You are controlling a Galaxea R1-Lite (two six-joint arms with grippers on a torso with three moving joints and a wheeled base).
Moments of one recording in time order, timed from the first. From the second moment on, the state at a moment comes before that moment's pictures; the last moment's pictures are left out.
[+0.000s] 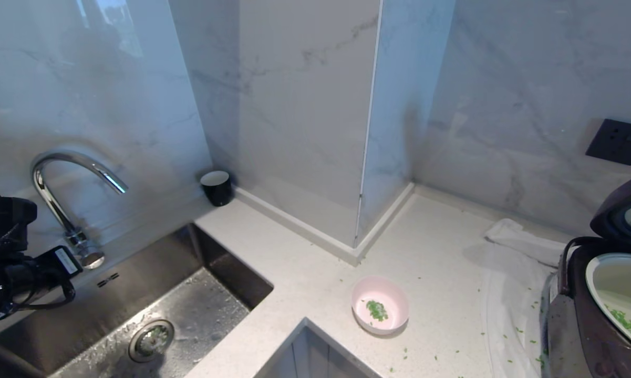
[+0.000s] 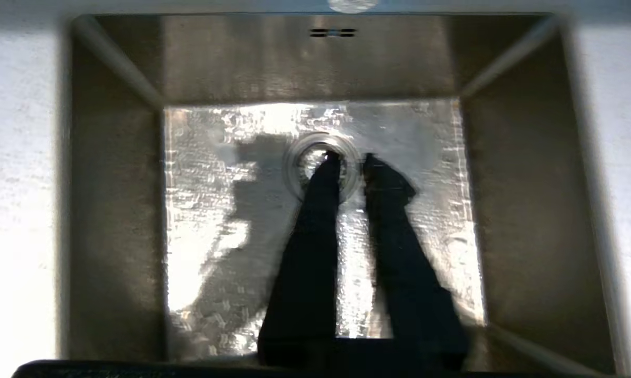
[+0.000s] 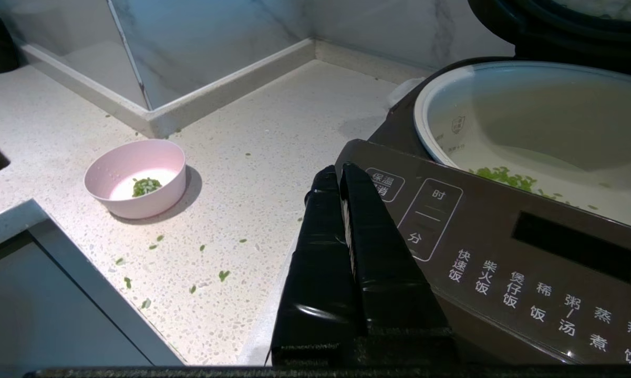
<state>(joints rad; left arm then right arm) 0.23 1.60 -0.64 -0.28 0.32 -0.46 0.00 0.00 0.00 0.00 0.00 -0.01</state>
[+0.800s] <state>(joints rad) 0.34 1.97 -0.72 -0.78 0.42 -0.48 0.00 0.00 0.00 0.00 0.00 -0.01</state>
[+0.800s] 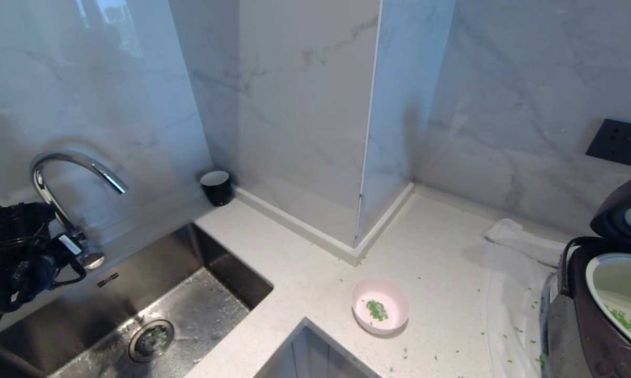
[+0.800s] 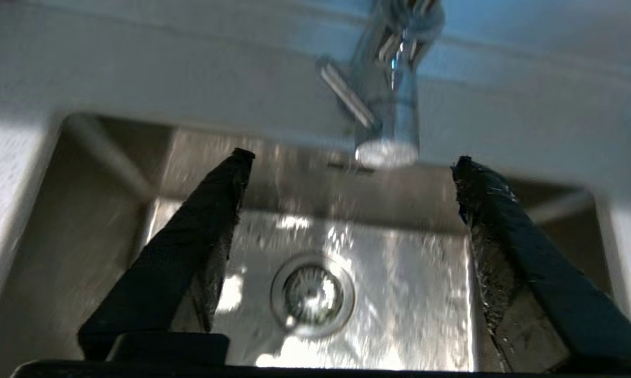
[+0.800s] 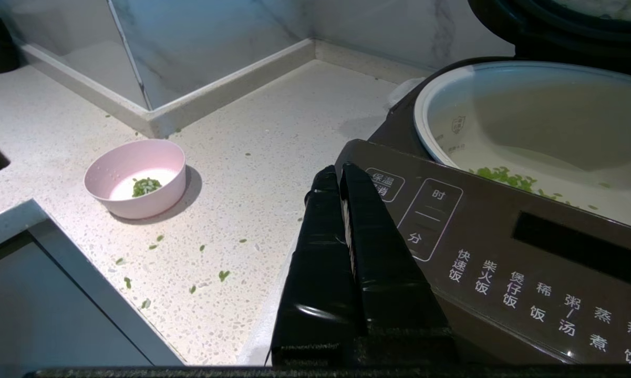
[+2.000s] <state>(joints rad) 0.42 2.19 -0.99 -0.69 0.42 -0.48 0.00 0.00 0.00 0.00 0.00 -0.01</state>
